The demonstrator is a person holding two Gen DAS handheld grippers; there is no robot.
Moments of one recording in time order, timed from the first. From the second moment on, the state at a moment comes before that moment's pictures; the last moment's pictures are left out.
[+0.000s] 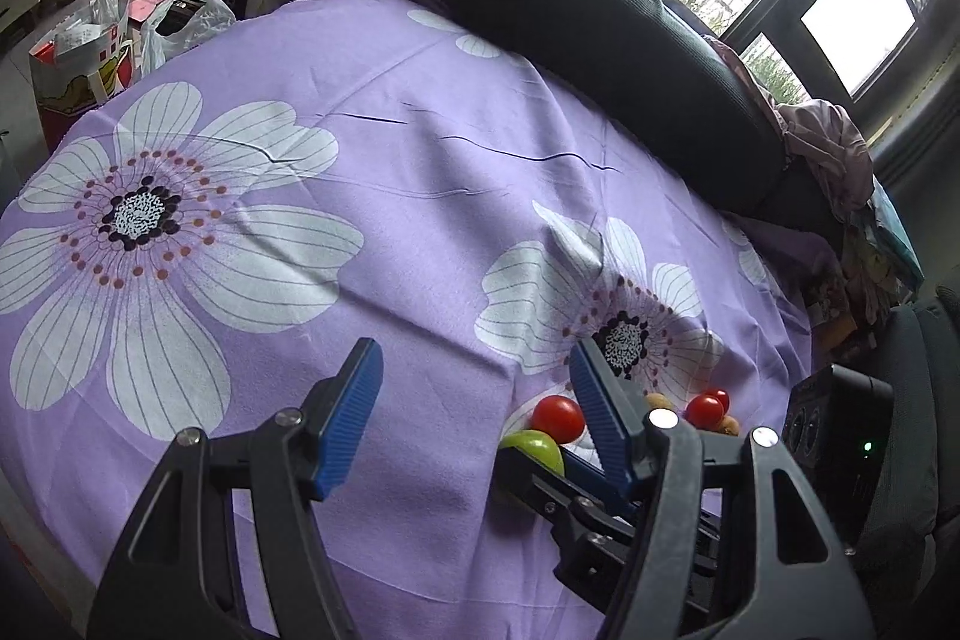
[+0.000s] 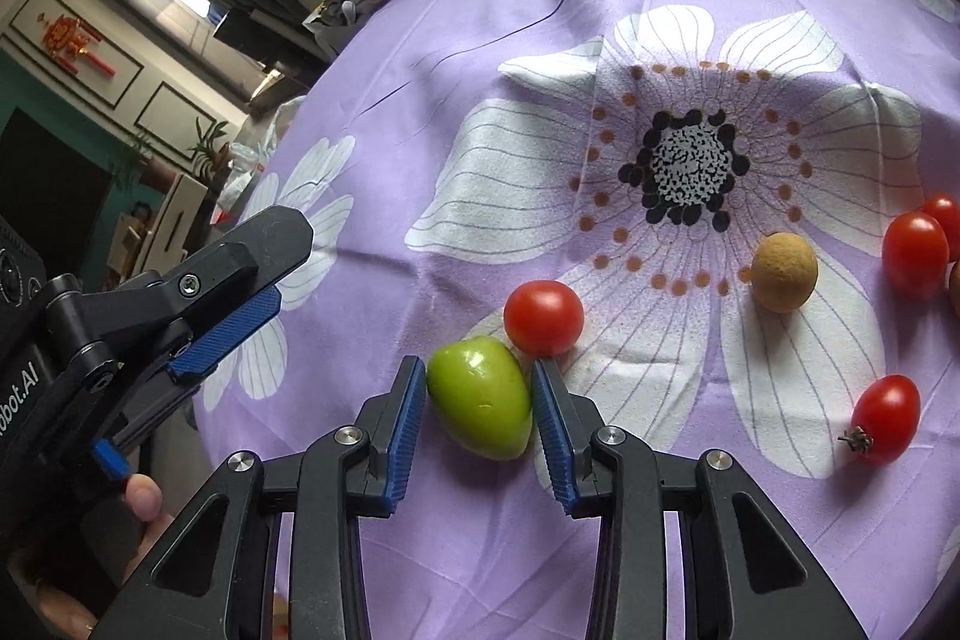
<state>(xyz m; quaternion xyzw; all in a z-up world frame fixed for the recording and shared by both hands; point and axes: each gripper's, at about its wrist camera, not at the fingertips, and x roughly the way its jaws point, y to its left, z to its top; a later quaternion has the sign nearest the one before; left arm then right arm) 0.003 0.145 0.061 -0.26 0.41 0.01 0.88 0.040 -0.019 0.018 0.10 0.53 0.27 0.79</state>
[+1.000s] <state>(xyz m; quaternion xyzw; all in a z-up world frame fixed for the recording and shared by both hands) 0.004 0.035 0.052 -0.14 0.48 -0.13 0.86 0.025 -0.163 0.046 0.17 0.53 0.12 0.82</state>
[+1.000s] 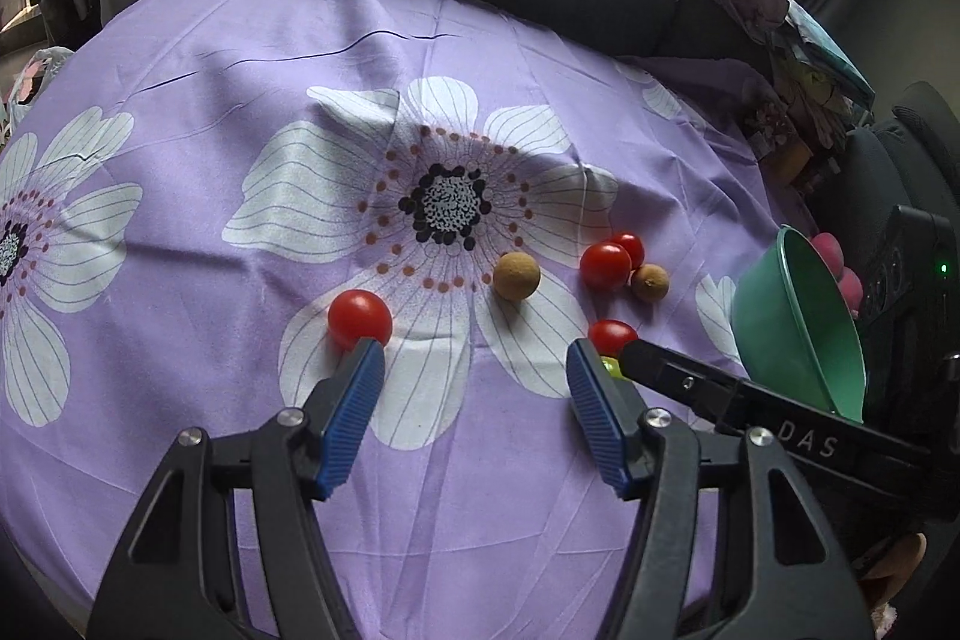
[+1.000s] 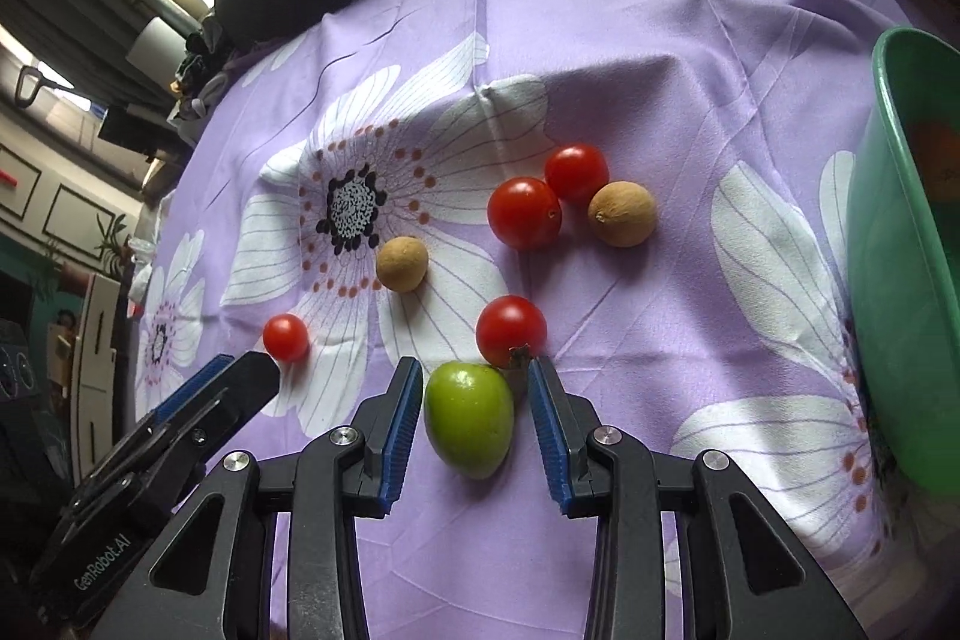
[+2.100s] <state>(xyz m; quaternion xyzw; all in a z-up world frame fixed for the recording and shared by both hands) 0.009 -0.026 0.018 -0.13 0.53 -0.22 0.81 0.041 -0.145 0.016 0.19 0.56 0.17 0.79</state>
